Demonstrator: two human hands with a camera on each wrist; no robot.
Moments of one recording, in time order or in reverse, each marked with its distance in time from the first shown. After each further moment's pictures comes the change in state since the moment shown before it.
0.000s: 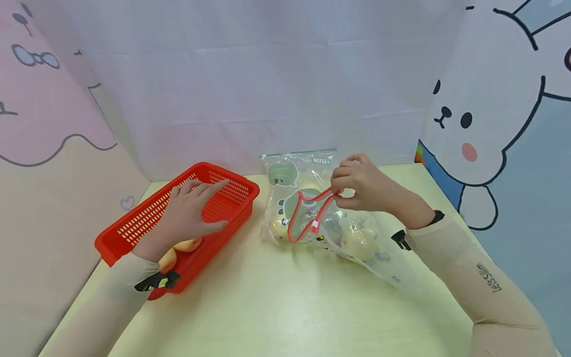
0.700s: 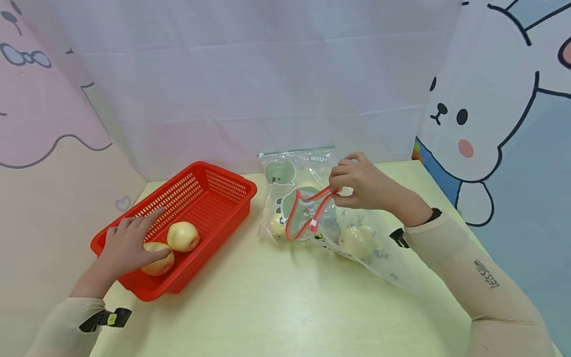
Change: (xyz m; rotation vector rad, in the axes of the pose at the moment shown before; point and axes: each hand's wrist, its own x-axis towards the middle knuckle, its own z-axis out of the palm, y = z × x) left_hand -0.092 -0.078 0.009 -0.031 -0.139 -0.308; right_hand -0.001 -0.001 0.001 -0.006 0.000 0.016
